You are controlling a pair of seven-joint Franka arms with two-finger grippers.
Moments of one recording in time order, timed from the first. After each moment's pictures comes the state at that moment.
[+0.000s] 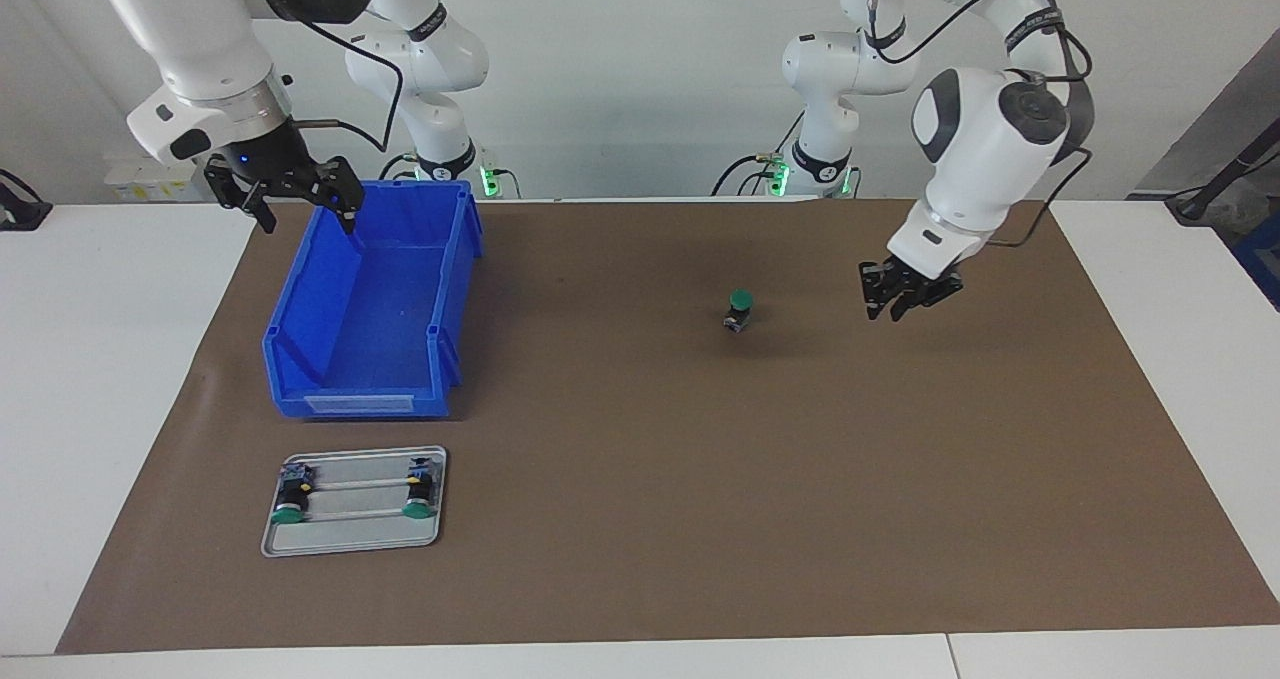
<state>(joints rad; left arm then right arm) -0.08 0.03 -0.03 -1.87 -0.07 1.90 0.04 0.04 -0.05 -0.03 -1.65 -0.04 1.56 0.03</state>
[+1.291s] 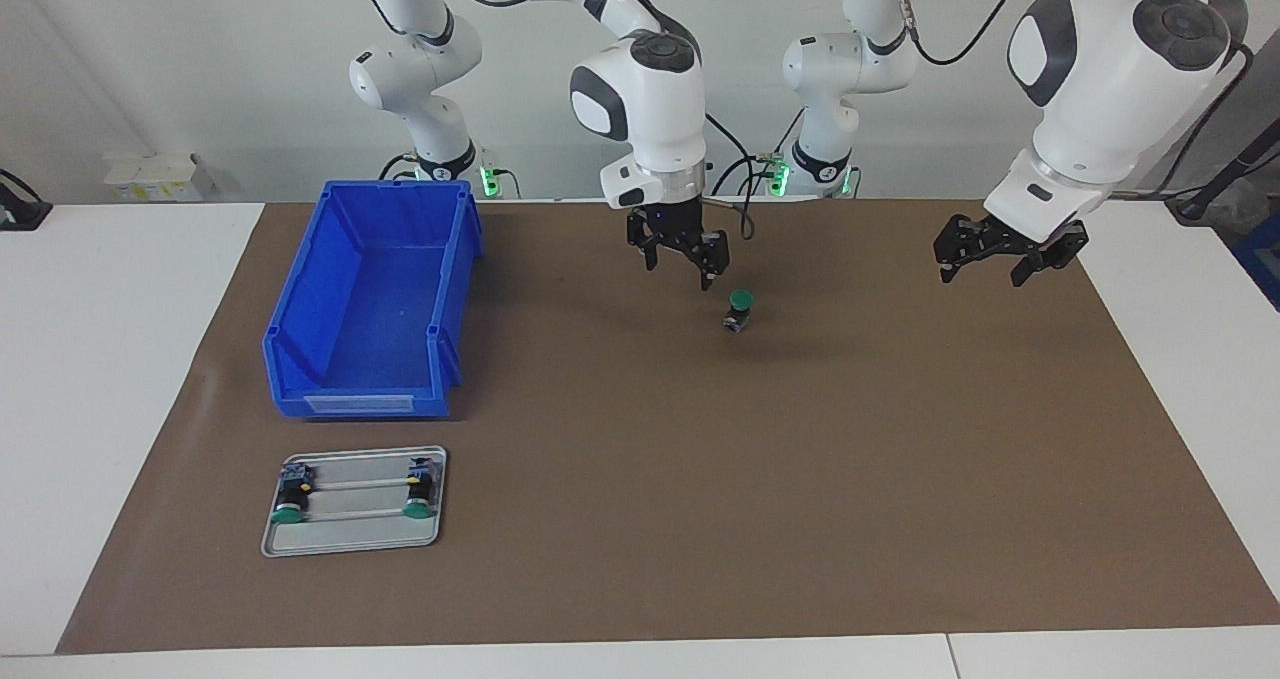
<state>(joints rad) -0.04 0.16 -0.07 -1.46 0.04 1.55 0.08 0.76 0.27 0.00 -1.74 -0.01 2.17 1.40</state>
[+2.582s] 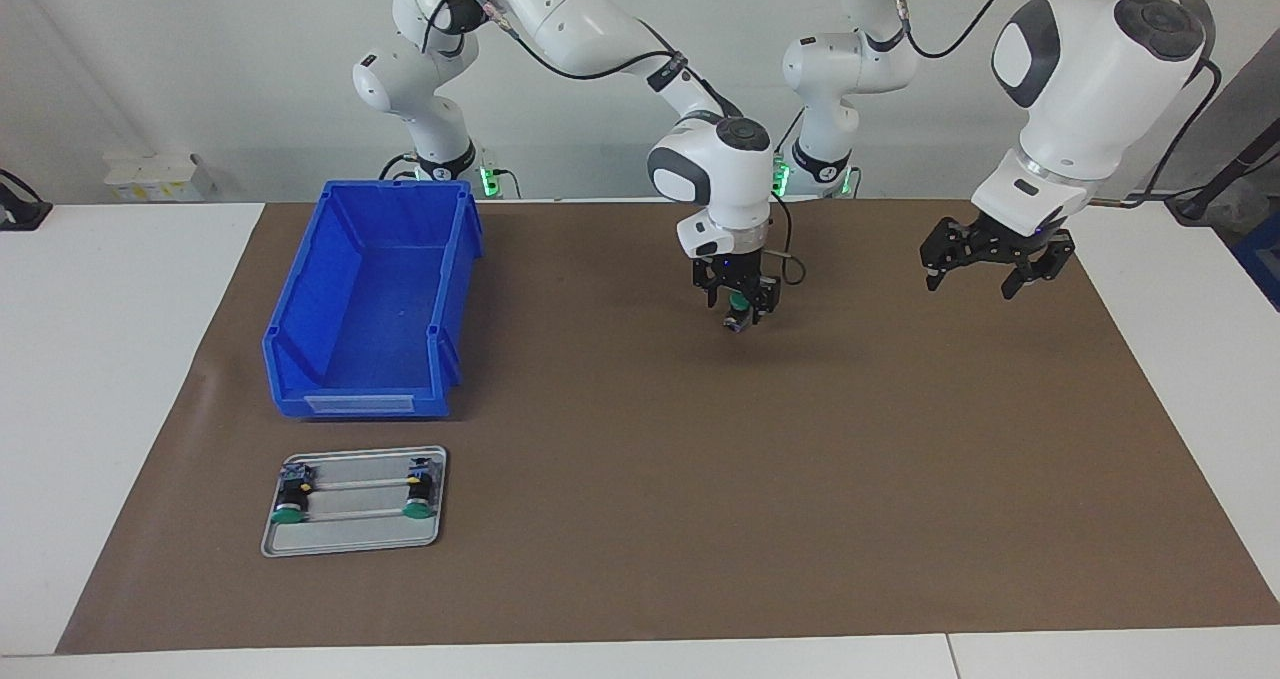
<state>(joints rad) -0.04 0.10 -0.07 -1.58 0.00 1.71 0.12 0.88 0.53 0.00 -1.66 -0.07 2.34 1.53</state>
